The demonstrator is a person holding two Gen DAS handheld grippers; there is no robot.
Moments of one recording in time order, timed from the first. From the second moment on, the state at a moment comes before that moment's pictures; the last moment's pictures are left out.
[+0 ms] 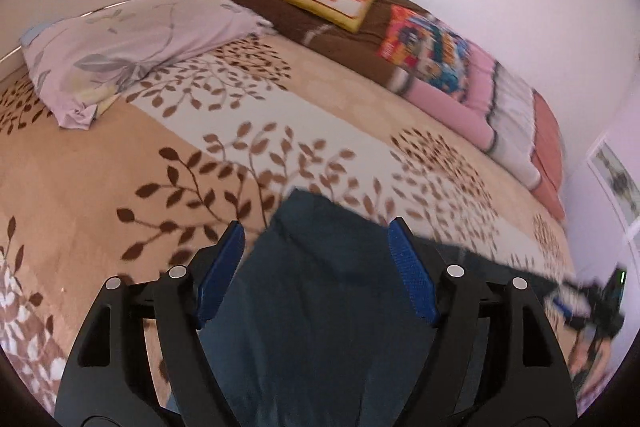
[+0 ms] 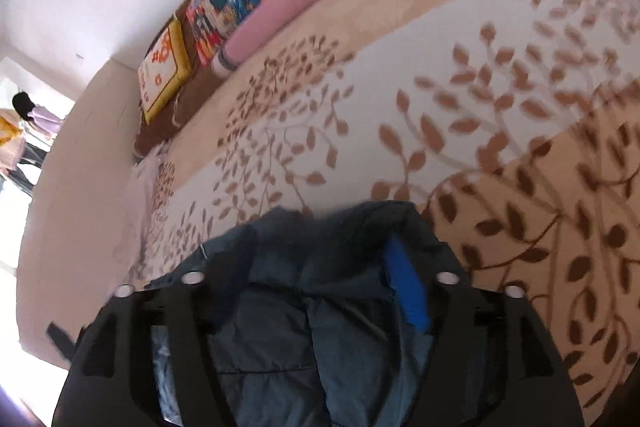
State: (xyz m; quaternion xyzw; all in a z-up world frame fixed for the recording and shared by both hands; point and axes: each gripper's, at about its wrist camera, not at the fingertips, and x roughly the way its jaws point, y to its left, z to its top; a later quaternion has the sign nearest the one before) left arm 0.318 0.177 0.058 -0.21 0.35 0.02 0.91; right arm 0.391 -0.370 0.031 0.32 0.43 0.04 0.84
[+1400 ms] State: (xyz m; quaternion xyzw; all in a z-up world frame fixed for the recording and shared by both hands) left arm 0.108 0.163 0.007 -0.18 0.41 0.02 0.90; right arm 0.087 -0.375 -0.013 0.21 0.49 -0.01 0.85
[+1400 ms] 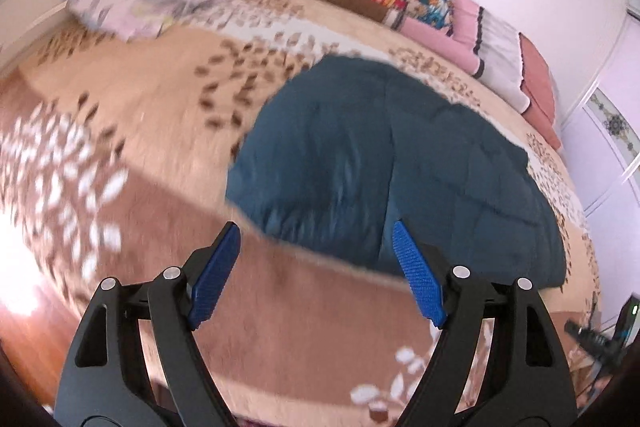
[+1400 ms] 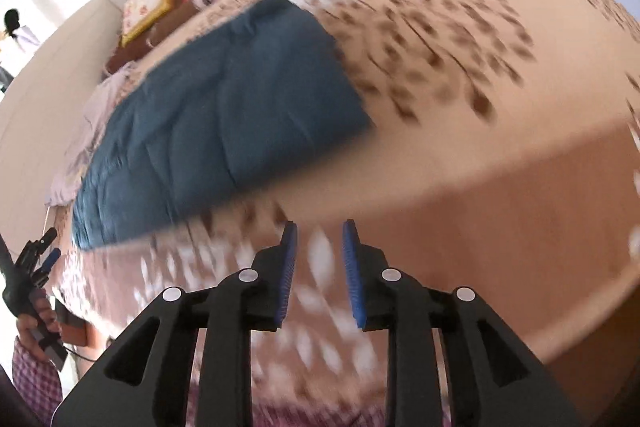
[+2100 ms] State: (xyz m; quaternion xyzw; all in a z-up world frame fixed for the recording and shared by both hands) left arm 0.073 0.059 0.042 -0.17 0.40 -0.05 0.90; right arm -0.044 -0.371 0.050 0.17 0.40 -0.03 0.90
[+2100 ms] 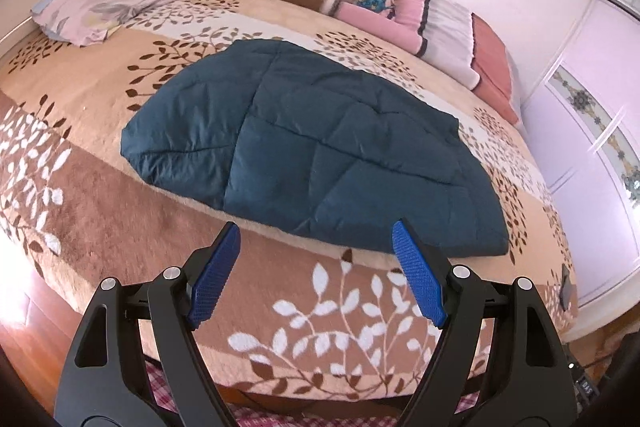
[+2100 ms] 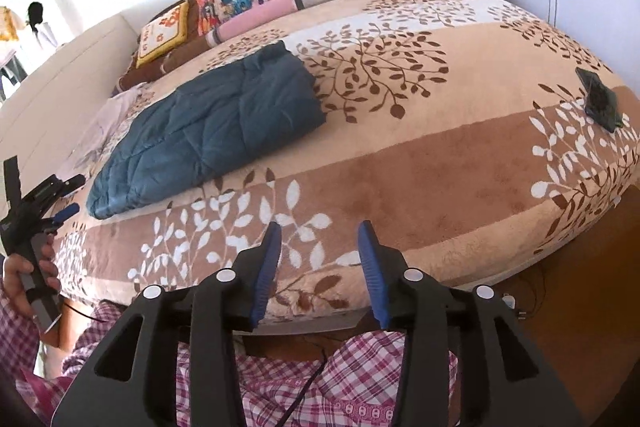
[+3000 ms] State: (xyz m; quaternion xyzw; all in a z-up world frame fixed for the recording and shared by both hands) left arm 0.149 0.176 -0.038 -0.33 0.44 0.01 0.84; right arm 0.153 -0.378 -0.036 0.35 0.48 -0.04 0.80
